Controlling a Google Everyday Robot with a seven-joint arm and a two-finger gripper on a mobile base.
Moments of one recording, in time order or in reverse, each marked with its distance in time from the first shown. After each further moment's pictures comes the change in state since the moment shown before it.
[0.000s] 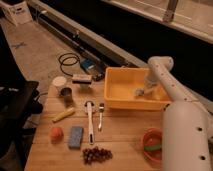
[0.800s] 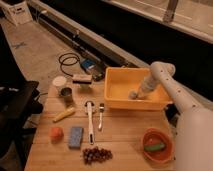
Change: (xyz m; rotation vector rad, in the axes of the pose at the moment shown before) arm -0.041 0.041 -0.002 0.008 -0.176 -0.016
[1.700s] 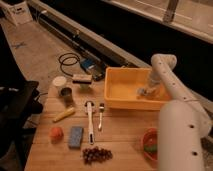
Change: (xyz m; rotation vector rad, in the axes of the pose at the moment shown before) arm 0.068 -0.045 -0.012 -0.058 0.177 0.074
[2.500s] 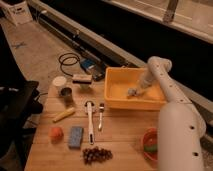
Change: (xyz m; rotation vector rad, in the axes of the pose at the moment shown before) arm -0.070 0.008 0.017 0.038 -0.212 -0.106
